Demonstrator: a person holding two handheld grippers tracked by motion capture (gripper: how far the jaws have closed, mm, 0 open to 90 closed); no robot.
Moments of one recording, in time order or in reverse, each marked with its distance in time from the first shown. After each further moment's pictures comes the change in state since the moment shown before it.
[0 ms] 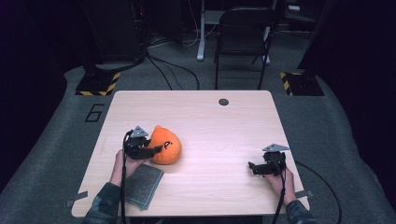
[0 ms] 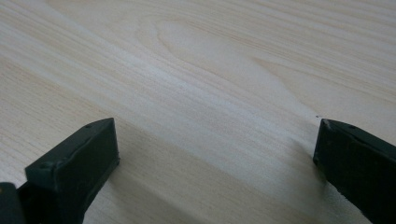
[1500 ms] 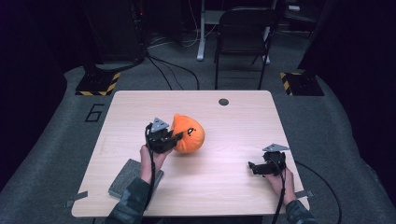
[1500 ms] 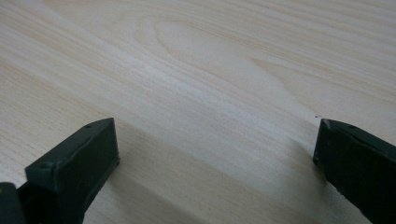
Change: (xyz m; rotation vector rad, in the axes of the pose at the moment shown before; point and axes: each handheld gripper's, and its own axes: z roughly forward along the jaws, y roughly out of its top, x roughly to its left) left arm -0.076 0.063 0.016 -0.223 0.042 -0.084; right arm 0.000 0.000 0.001 -0.004 -0.003 0.009
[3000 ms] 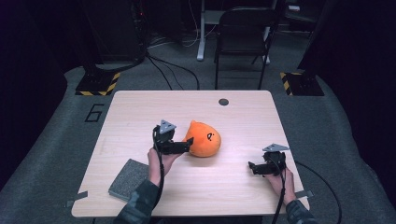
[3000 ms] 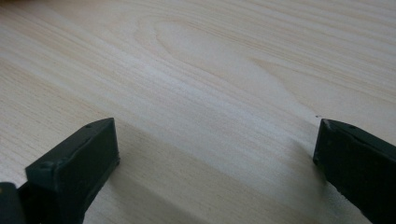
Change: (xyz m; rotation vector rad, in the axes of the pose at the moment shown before) left arm -0.010 -0.007 0.000 0.012 0.041 -0.030; right arm 0.000 0.000 0.000 0.000 0.000 0.000
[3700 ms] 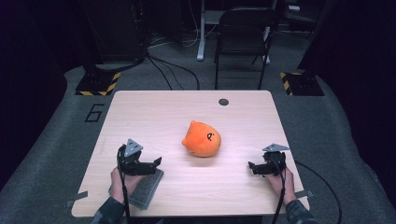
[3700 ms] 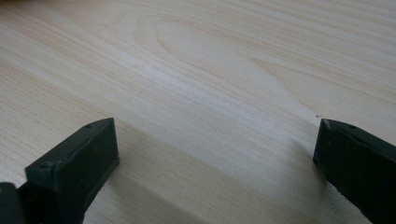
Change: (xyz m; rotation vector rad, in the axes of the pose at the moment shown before) left arm 0.052 -0.068 -0.076 0.077 0.085 0.071; right arm 0.000 0.000 0.000 0.000 -0.001 0.001
